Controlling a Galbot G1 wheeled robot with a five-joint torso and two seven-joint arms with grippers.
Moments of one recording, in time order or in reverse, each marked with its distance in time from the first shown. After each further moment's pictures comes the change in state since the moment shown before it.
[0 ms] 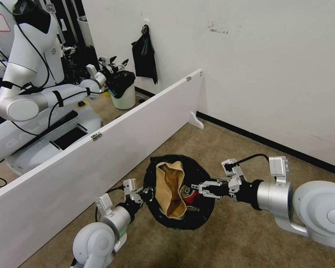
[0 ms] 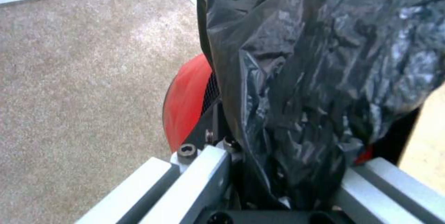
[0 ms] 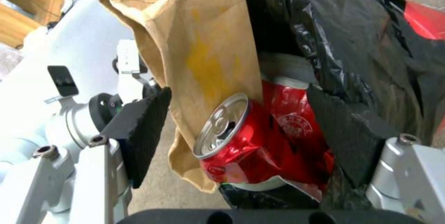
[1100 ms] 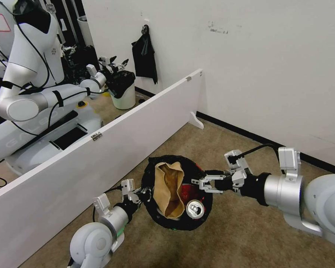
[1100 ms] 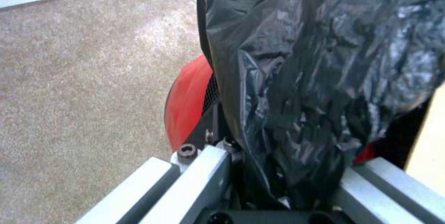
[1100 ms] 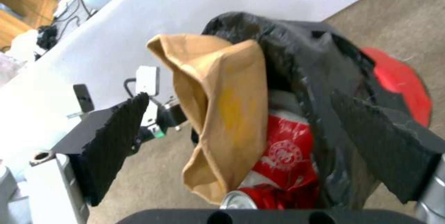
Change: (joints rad) left arm 0.003 0.032 -0.009 -0.004 -0.017 -0.001 0.001; right arm 0.105 -0.080 0.053 0.071 0.117 0.020 0.087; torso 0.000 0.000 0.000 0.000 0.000
